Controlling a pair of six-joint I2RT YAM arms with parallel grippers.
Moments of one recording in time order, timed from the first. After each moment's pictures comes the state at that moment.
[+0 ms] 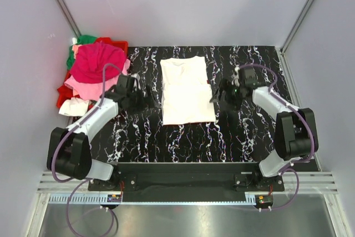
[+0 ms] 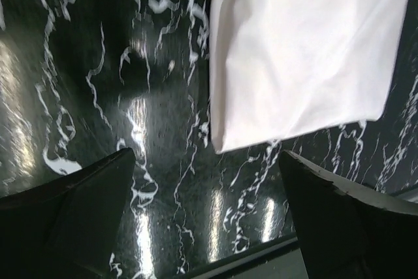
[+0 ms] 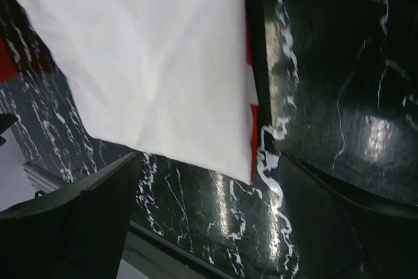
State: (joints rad) left arm -0.27 1.41 0.99 -0.51 0.24 -0.54; right arm 0.18 1.63 1.13 -0.46 -0.40 0.50
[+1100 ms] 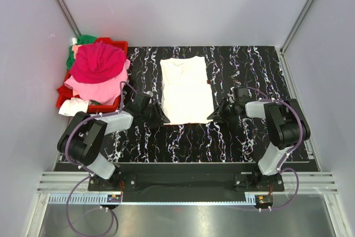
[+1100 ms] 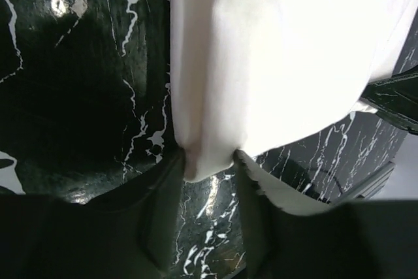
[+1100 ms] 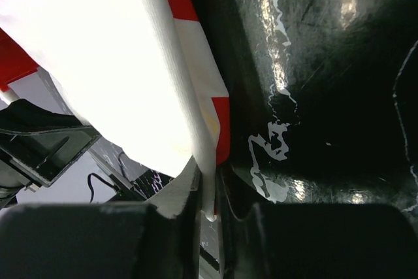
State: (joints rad) left arm -0.45 1.57 0.66 0.02 0.30 -0.86; right arm 0.20 1.75 0.76 -0.02 -0.59 0.78
